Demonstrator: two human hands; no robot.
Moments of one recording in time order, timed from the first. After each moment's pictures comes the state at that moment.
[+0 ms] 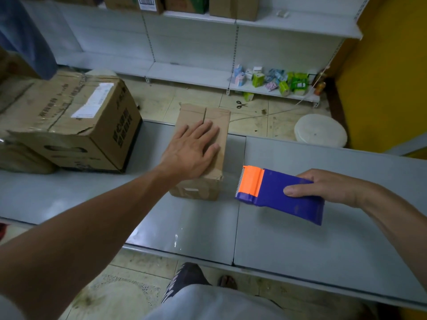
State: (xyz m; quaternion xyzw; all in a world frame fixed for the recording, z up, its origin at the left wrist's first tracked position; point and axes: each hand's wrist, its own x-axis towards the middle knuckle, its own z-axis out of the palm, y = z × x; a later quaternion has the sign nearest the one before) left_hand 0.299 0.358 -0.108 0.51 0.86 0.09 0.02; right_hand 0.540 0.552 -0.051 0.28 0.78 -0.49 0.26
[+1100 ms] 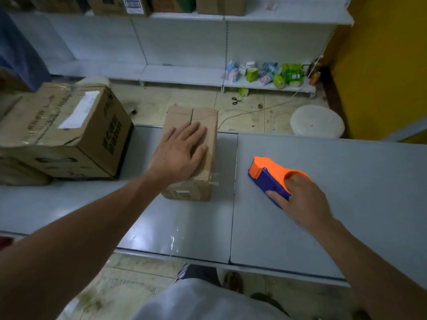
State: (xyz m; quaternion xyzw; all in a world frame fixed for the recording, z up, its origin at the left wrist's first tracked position) left_hand 0.300 0.357 -0.107 0.50 0.86 0.08 0.03; right_hand 0.566 0.542 -0.176 0.26 0.96 -0.02 -0.10
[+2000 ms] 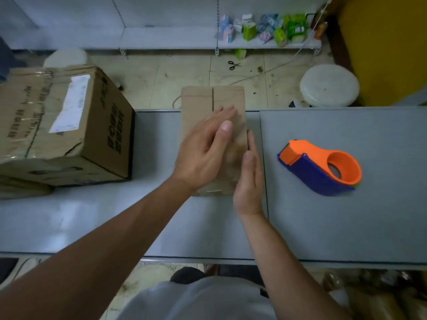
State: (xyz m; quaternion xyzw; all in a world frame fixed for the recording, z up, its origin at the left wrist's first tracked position) left_hand 0.295 0.344 -0.093 0.44 0.74 0.48 0.19; right_hand 0.395 0.385 -0.156 0.34 0.54 -0.67 -0.39
